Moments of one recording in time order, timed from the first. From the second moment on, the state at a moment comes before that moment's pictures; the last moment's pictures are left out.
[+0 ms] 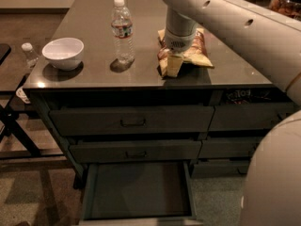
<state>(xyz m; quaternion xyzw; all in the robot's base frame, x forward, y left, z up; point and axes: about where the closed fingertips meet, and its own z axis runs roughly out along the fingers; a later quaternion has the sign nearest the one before) 0.688 -0.095 0.858 -0.63 0.76 -0.11 0.14</state>
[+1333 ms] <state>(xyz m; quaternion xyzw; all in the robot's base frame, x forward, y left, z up) 0.687 -0.095 0.857 -0.63 0.76 -0.11 0.14</state>
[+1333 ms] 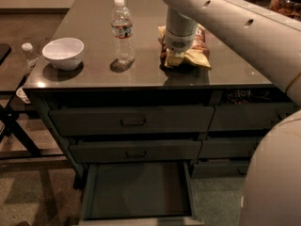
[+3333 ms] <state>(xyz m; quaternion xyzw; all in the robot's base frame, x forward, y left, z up) 0.427 -0.153 0.891 -0.64 0.76 0.00 0.05</state>
